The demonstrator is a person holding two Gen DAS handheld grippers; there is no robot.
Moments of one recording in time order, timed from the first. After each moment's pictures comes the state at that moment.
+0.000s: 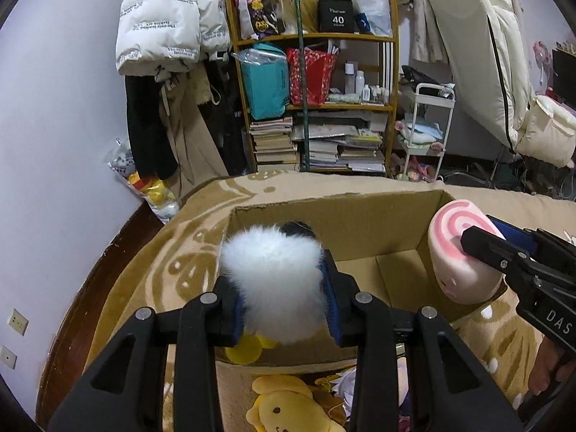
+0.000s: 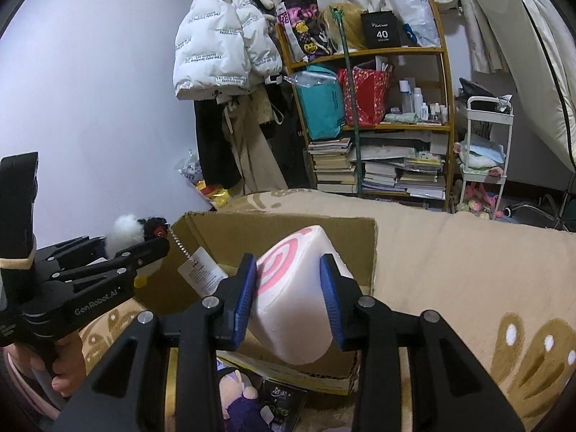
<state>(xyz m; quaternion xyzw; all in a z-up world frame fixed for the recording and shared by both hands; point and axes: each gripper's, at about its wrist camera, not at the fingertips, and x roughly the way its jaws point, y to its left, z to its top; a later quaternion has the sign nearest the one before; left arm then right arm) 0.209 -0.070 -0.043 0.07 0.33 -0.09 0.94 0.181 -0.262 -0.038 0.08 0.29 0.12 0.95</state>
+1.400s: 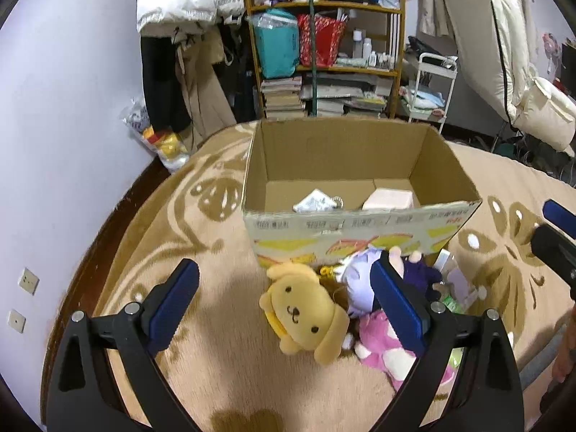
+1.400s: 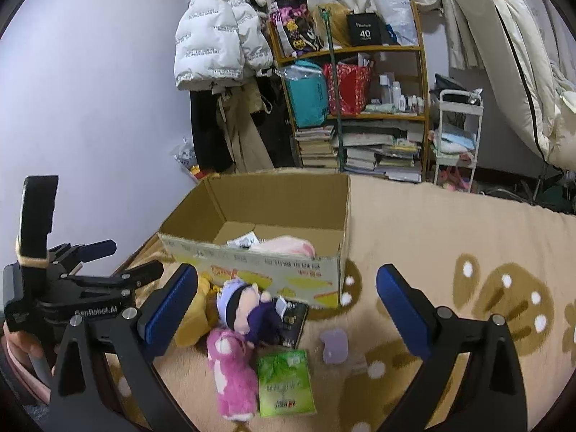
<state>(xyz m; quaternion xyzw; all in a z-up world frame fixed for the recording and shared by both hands) 0.119 -0.044 -0.051 0.06 0.41 -0.06 0.91 0.076 -0.261 -0.017 0.07 0.32 0.09 0.94</state>
